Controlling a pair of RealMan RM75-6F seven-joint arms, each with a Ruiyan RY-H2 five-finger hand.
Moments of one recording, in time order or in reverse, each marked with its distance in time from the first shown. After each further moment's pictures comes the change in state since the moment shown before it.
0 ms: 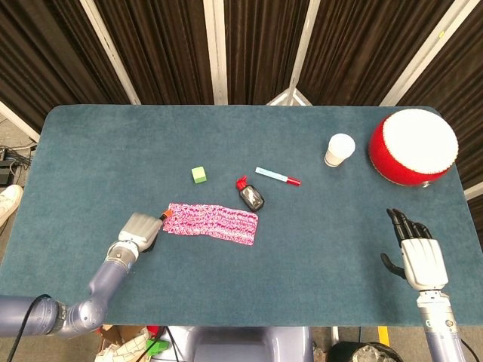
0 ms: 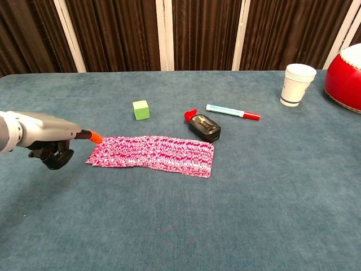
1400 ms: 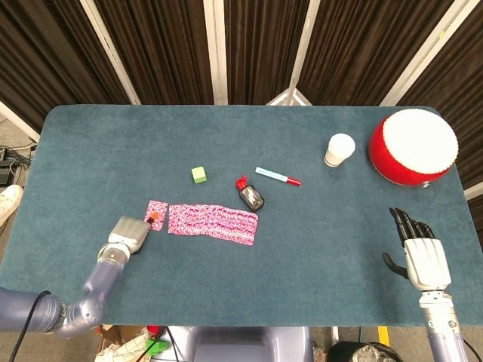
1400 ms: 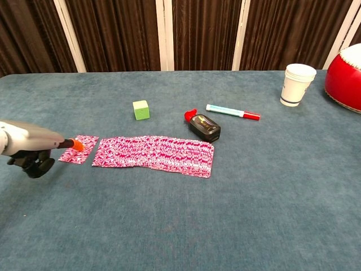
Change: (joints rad) left arm -0.059 0.003 0.111 0.040 -0.137 0.023 0.000; right arm -0.004 0.009 0.000 -0.007 -0.005 0.012 0.023
